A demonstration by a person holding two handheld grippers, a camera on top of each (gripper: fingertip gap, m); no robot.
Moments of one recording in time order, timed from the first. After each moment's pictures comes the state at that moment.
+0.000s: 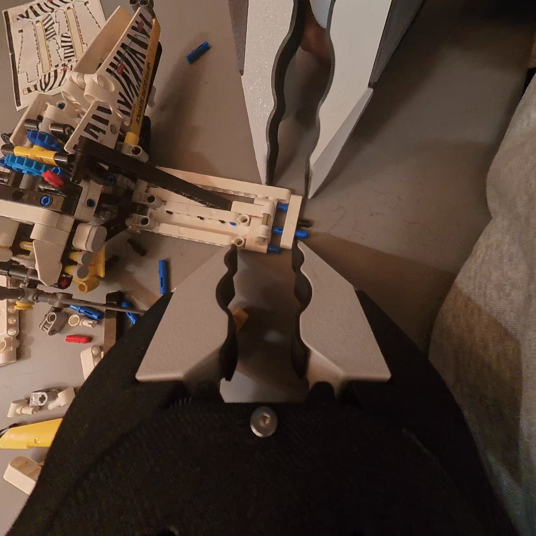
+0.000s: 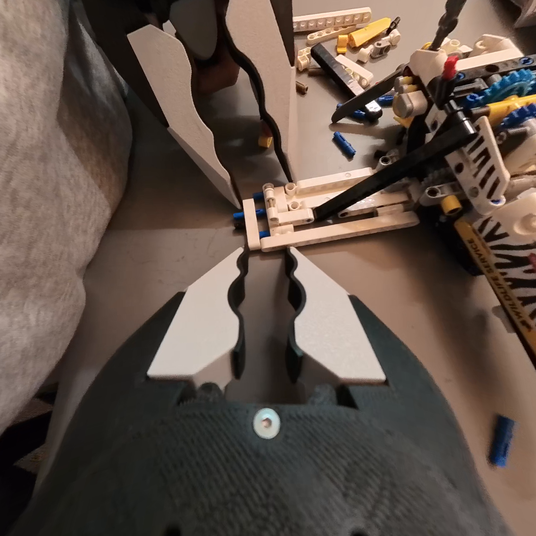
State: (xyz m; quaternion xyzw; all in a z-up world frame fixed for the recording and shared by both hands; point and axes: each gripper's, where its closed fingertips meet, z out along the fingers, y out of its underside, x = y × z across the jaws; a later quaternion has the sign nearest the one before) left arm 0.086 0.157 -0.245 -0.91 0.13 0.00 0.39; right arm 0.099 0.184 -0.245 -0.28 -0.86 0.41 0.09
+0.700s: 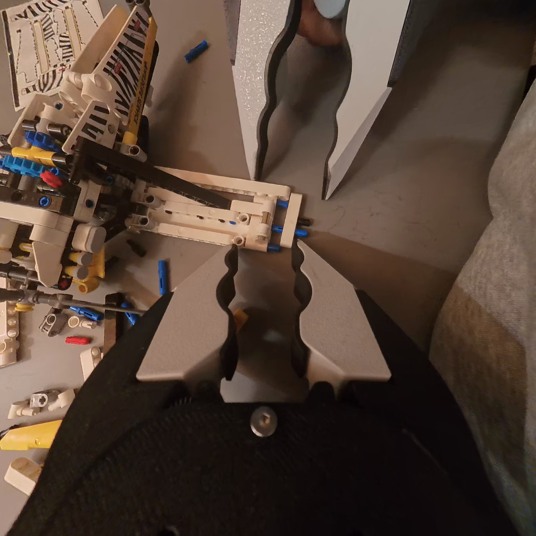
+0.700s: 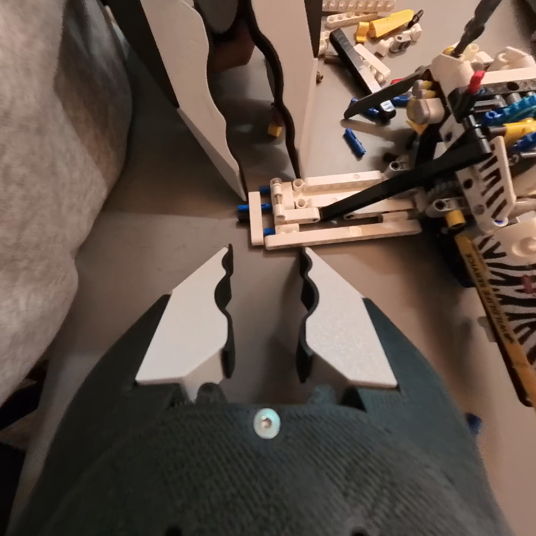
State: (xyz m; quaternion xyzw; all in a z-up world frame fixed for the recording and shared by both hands) left arm 0.086 0.157 -0.246 -0.91 0.13 0.00 0.39; right arm 0.101 0.185 -0.248 -0.25 -0.89 0.37 0.11
